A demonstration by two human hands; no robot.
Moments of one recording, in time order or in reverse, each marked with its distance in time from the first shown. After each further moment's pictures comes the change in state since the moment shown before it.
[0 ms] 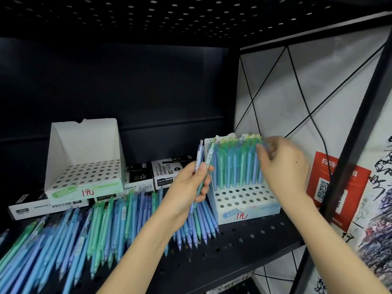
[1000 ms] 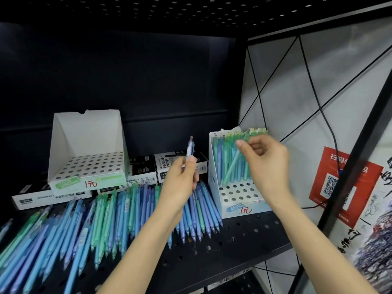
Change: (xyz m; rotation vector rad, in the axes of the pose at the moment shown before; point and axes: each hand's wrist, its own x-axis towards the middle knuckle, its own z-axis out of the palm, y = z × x) left_hand -0.004 -0.005 -0.009 0.176 0.307 0.016; right_hand -0.019 -0.032 0.013 0.630 -0.099 0.094
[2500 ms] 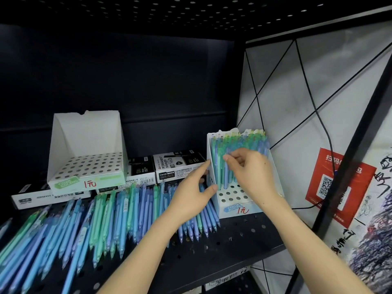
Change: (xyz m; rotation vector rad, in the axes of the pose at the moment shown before) left_hand 0.014 -0.034 0.011 0.498 -0.265 0.213; right_hand -0.002 0.015 0.011 -0.359 -0.232 -0.052
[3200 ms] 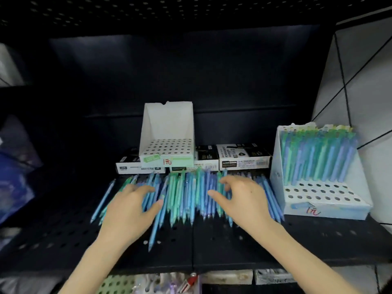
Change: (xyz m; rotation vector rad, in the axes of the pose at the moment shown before) left_hand -0.158 -0.049 -0.143 0.754 0.375 -0.485; right_hand -0.075 -0.074 0.081 -0.095 -0.348 -0.327
